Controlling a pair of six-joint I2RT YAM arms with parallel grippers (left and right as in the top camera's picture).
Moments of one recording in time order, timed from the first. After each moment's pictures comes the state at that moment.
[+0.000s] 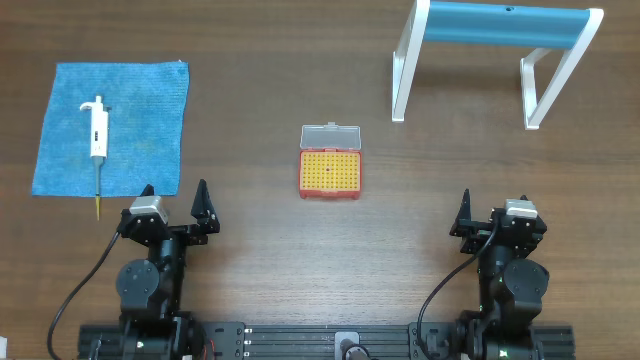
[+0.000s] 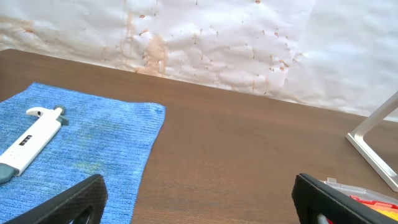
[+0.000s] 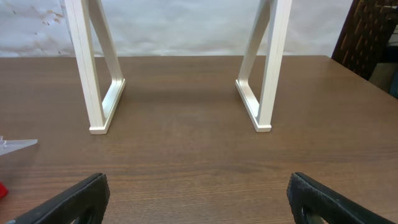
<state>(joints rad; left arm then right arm) 0.01 0.03 0.01 -0.07 -0.02 -0.21 -0.12 0.01 0.10 -0.29 0.02 -0.05</state>
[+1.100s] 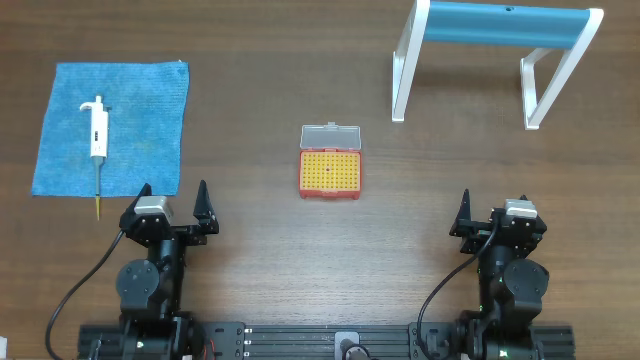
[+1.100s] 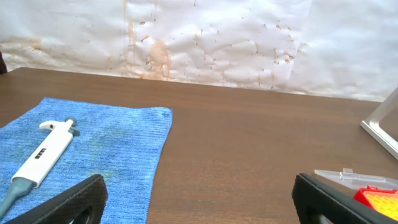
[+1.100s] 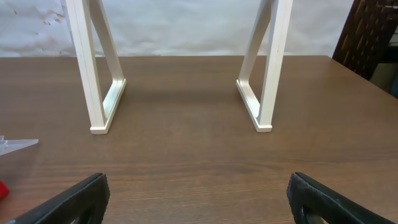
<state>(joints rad) 0.01 0.03 0.01 -0.07 -0.03 -0.11 -0.12 0.01 0.10 -0.29 0.02 -0.05</state>
